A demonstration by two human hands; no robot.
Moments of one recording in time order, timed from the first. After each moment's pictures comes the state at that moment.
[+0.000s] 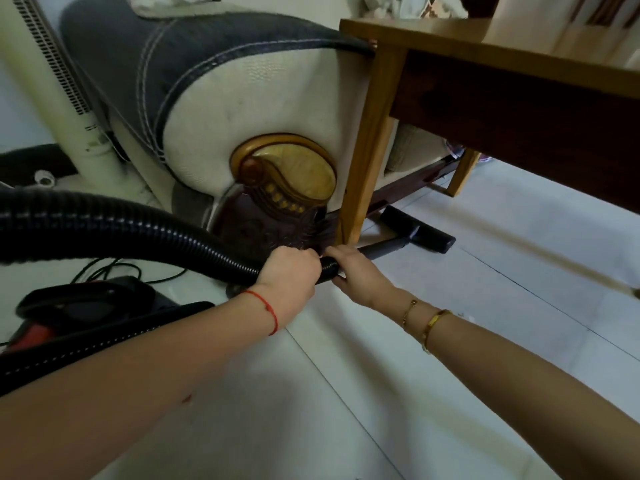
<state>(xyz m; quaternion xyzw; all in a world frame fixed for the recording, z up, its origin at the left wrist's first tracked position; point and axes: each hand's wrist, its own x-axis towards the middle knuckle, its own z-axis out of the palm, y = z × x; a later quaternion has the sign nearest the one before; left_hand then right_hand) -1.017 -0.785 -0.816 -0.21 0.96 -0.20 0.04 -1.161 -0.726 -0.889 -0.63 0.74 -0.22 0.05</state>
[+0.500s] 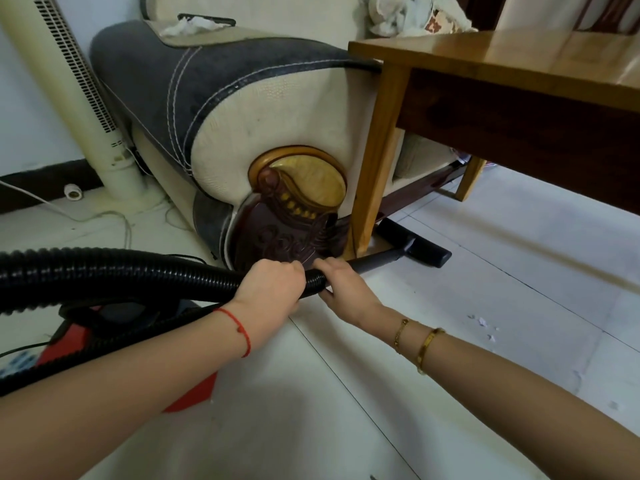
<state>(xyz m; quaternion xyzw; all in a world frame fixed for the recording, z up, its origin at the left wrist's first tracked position) -0.964 -0.785 -0.800 -0.22 0.95 -0.20 0.04 -1.109 -0.729 -0.892 -0.62 0.74 -0.26 0.02</state>
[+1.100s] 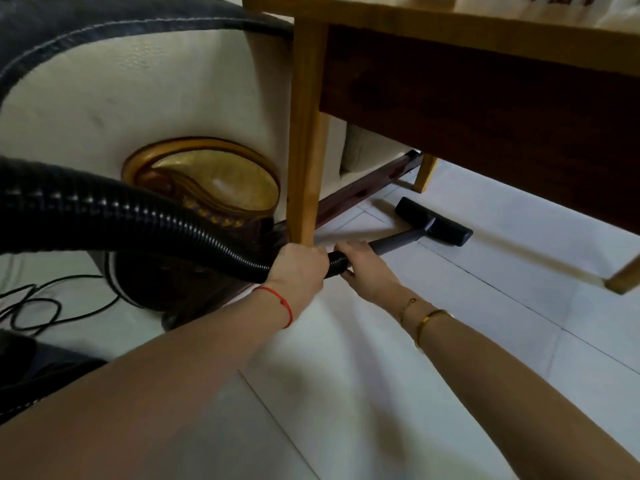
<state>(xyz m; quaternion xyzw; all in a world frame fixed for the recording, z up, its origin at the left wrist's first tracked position) -1.157 -0.772 -0.847 -0.18 0.96 -0.20 0.02 -1.293 -0.696 -0.918 -0.56 0.80 -0.22 0.01</state>
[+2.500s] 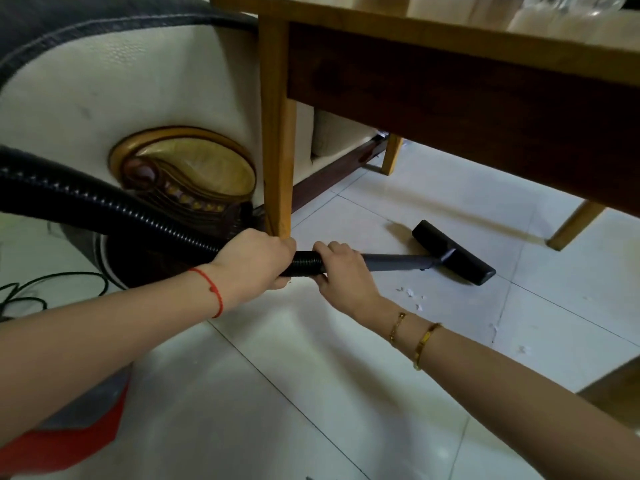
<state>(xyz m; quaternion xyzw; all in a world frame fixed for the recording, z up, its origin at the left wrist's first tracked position) -1.081 -0.761 -0.809 -0.02 0.98 -0.20 0.02 -1.194 -0.640 -0.891 -0.49 0.85 -0.18 -0.07</state>
